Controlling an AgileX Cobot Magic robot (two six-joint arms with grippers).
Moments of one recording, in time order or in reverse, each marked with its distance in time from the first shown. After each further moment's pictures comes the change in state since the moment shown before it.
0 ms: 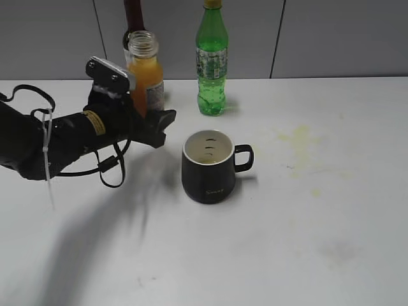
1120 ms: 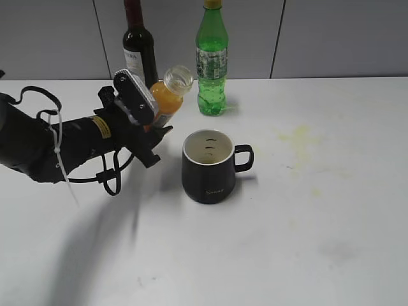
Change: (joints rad) left arm -0.046 0.001 0.000 -0.124 0.096 0.587; right arm 0.000 0.000 0.000 0.000 0.000 0.000
